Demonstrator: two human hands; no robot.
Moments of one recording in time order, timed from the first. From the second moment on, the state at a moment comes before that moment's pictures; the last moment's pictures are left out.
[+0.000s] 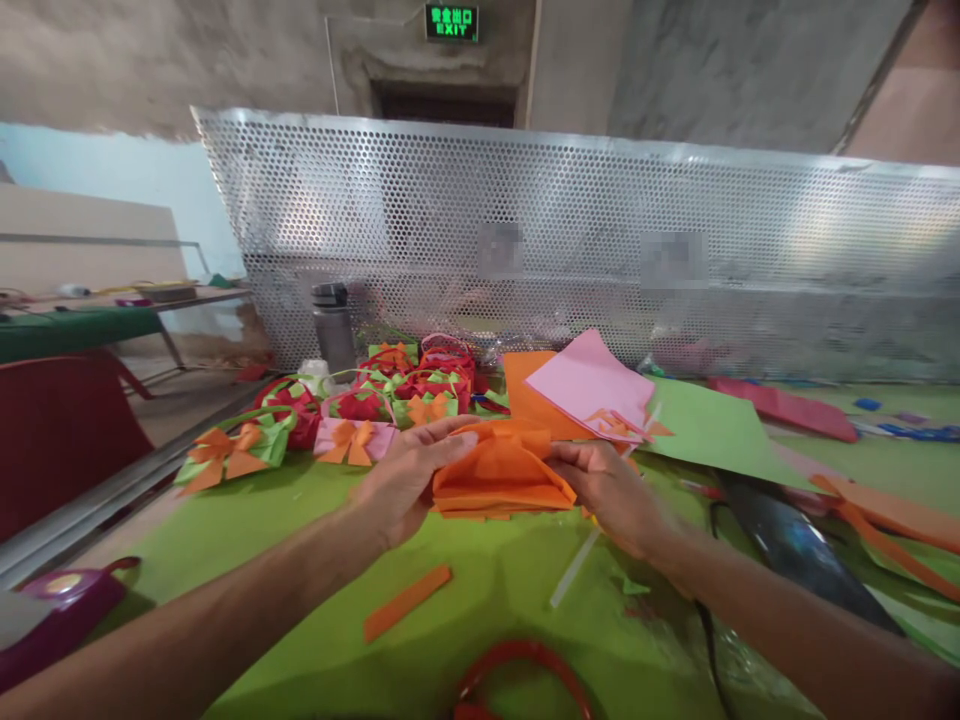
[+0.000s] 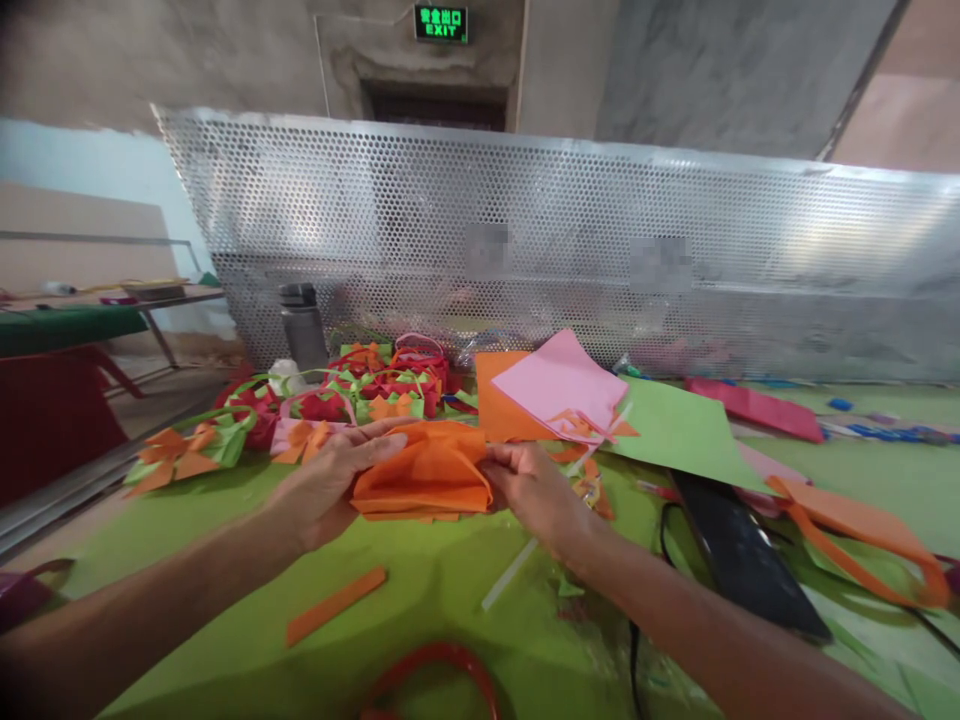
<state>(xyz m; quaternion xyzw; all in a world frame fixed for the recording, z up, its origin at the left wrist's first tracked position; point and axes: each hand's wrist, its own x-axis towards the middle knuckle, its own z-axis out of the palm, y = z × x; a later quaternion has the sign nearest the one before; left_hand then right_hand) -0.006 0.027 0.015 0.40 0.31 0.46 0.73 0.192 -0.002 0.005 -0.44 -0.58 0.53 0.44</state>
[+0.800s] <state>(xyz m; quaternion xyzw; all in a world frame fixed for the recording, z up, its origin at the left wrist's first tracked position) 0.003 0.017 0.007 0.42 0.36 0.37 0.75 0.192 -0.009 0.004 -0.49 -0.65 0.44 0.38</state>
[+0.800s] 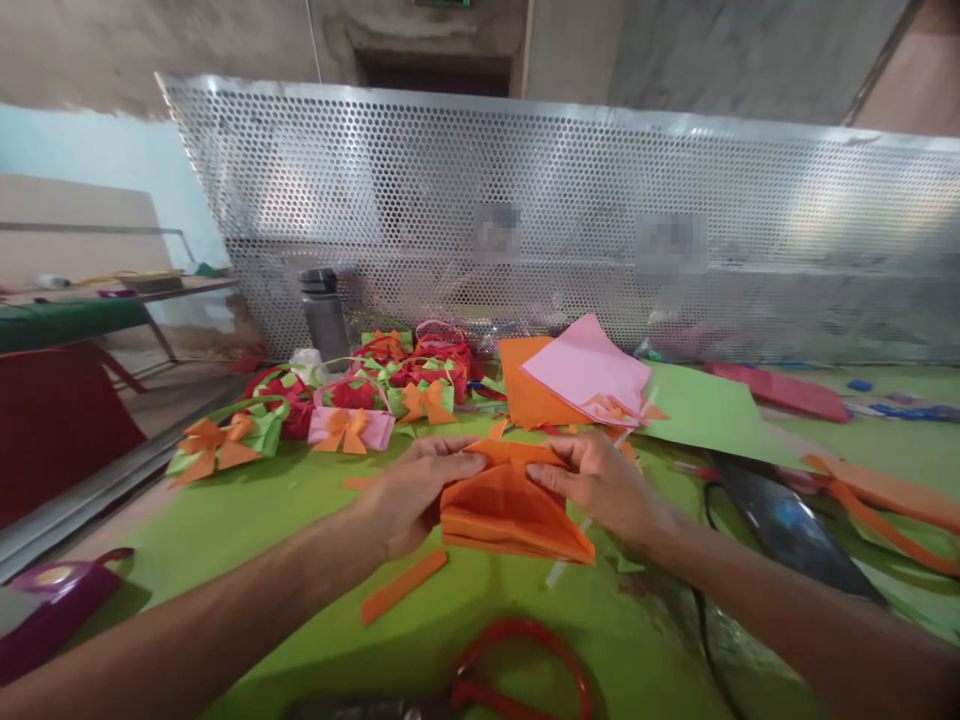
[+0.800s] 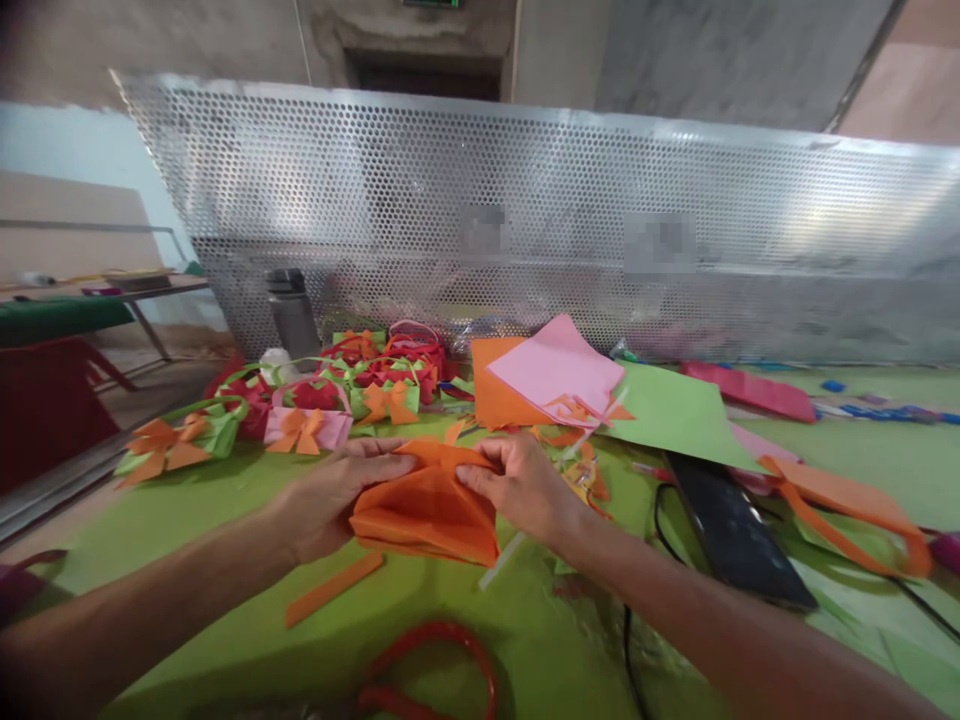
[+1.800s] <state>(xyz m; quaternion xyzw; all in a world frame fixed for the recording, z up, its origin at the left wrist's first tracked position) -0.001 0.012 0.009 0.79 0.35 0.26 0.42 0.188 -0.021 0.007 -0.49 -0.80 0.21 0.26</state>
